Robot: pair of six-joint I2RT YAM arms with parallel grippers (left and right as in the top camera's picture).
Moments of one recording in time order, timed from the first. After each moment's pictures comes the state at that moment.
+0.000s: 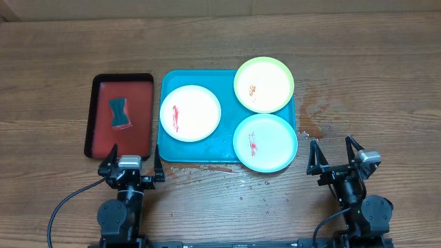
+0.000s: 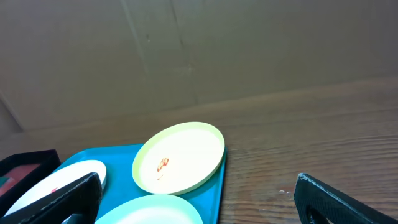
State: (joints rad) left arm 0.02 0.02 0.01 -0.08 0.03 0.06; right arm 0.05 0.01 0.02 -0.02 -0.15 0.25
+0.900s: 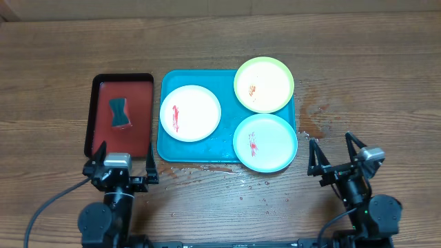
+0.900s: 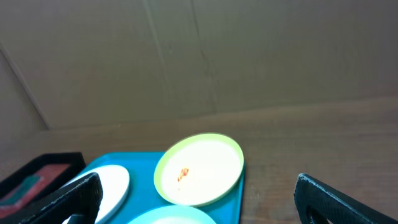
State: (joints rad) left arm 0.02 0.14 0.35 -0.33 0.04 0.05; right arm 0.05 0.10 0.16 -0.06 -0.22 0.24
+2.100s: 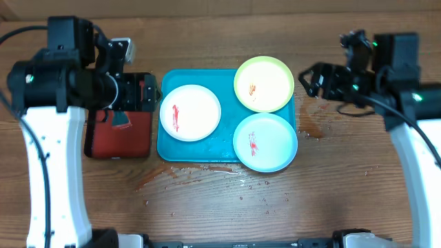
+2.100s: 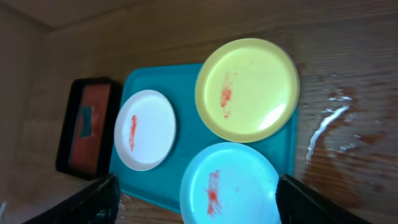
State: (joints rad) left arm 0.02 1.57 1.93 -1.54 0.28 0.03; right arm 0.08 1.43 1.52 -0.99 -0.43 0.25
